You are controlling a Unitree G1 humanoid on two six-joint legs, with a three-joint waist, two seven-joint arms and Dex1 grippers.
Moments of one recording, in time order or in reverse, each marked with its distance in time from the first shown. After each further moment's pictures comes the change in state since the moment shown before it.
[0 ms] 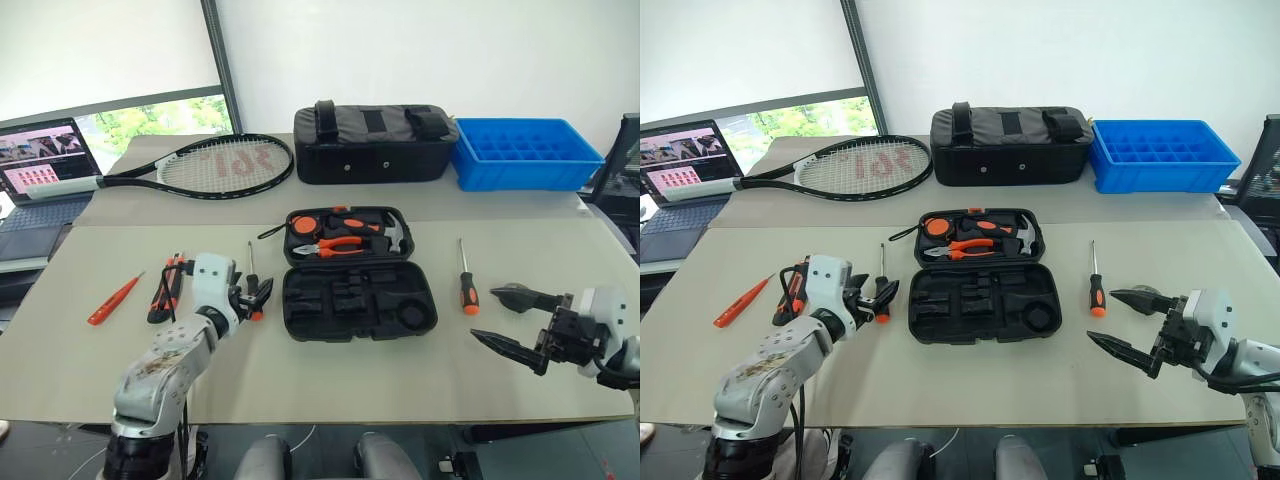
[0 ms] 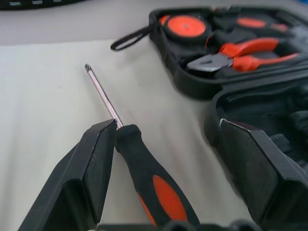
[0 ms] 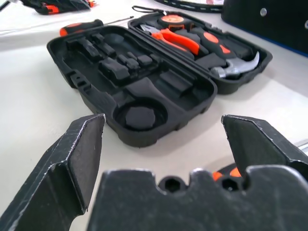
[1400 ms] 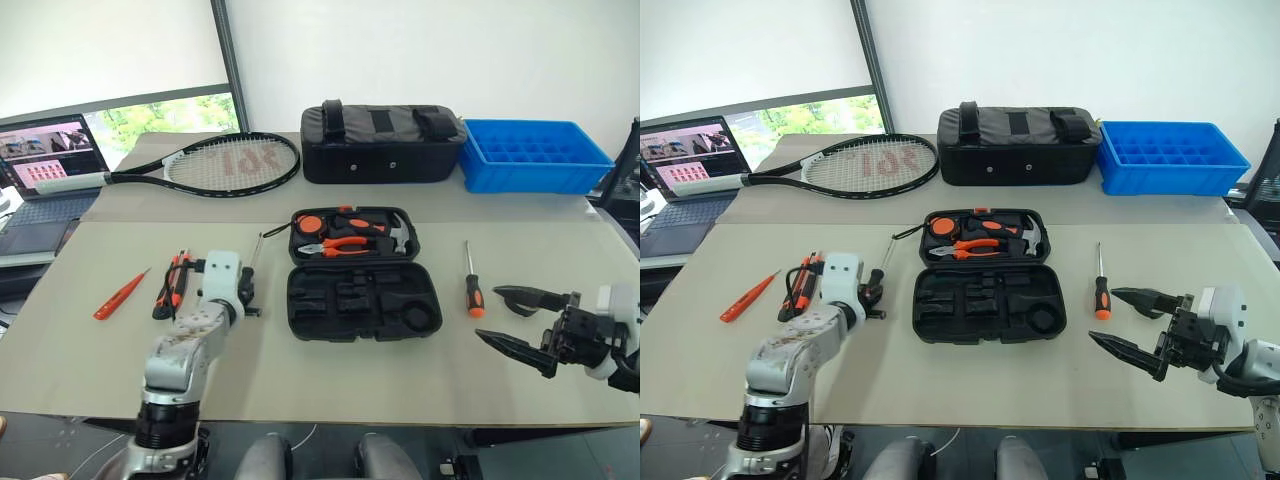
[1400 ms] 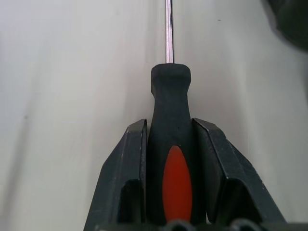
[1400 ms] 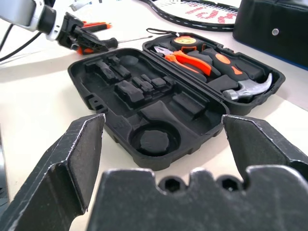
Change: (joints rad) left arm -0.154 0.006 -0.012 0.158 0.198 0.057 0.000; right arm 0.046 -0.001 -0.060 -0.069 0.078 0.082 0.048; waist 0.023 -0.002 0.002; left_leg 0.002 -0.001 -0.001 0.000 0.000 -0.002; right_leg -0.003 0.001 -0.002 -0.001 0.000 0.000
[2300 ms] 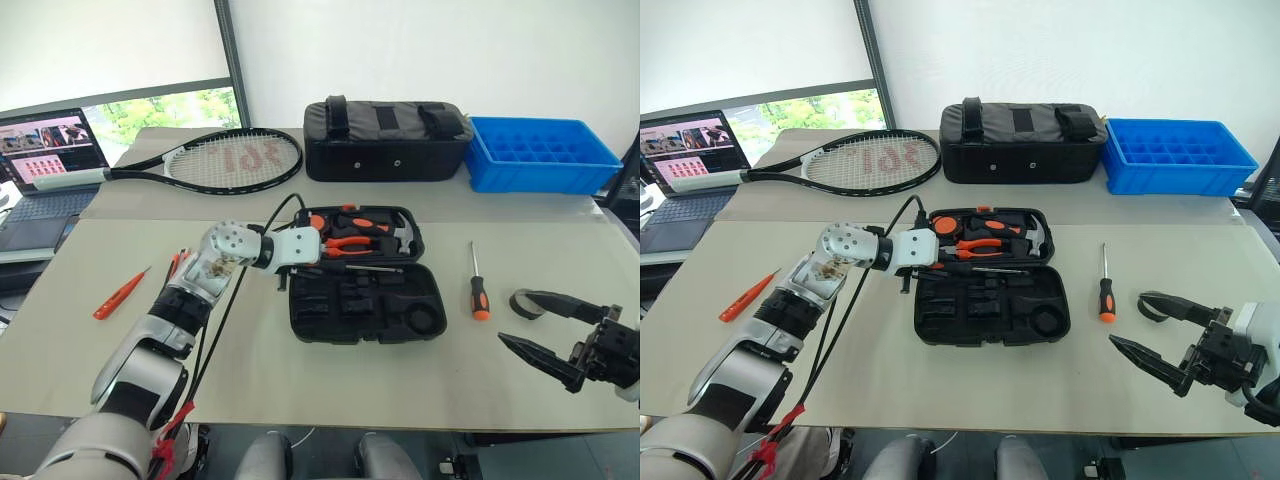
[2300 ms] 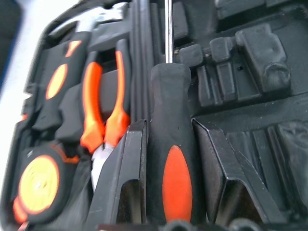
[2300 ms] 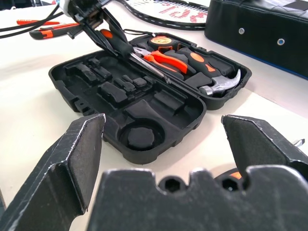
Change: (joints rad) left arm -0.584 0.133 -0.449 0.803 0.285 -1.020 -1.045; right arm 0.174 0.048 -0.169 -0.163 0.043 0.040 -0.106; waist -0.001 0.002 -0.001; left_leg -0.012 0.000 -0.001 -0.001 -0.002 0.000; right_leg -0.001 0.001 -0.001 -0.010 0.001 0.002
